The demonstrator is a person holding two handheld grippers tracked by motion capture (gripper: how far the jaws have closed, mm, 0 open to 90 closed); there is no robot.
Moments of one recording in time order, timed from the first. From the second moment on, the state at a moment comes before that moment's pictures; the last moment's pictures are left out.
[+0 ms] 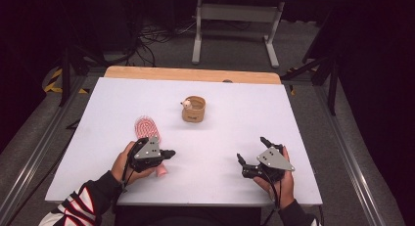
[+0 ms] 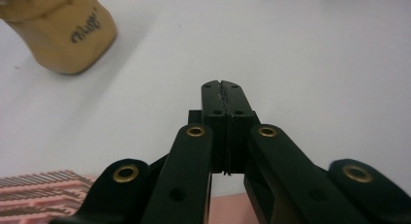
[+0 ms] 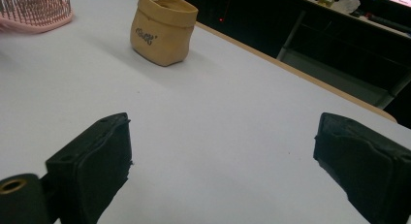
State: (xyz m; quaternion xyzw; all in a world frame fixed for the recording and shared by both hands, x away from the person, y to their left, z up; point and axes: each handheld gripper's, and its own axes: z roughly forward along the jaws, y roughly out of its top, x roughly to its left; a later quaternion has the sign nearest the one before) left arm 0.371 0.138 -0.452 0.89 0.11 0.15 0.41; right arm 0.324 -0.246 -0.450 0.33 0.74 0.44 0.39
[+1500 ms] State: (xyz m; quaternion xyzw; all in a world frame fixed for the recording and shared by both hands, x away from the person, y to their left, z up) left arm 0.366 0.163 -0.472 0.92 0.12 0.09 0.36; right arm 0.327 -0.240 -0.458 0.32 0.77 0.40 0.38
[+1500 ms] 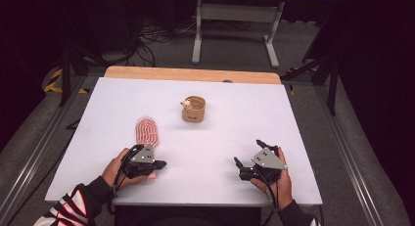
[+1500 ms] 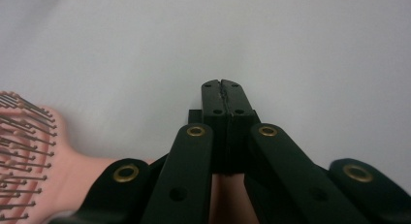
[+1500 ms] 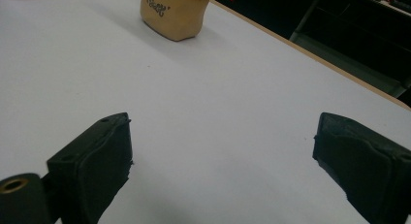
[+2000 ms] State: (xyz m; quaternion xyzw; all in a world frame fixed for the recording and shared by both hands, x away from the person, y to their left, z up) left arm 0.360 0.182 -0.472 0.92 0.12 0.11 0.35; right arm 0.328 -0.239 -0.460 0.31 0.78 0.40 0.38
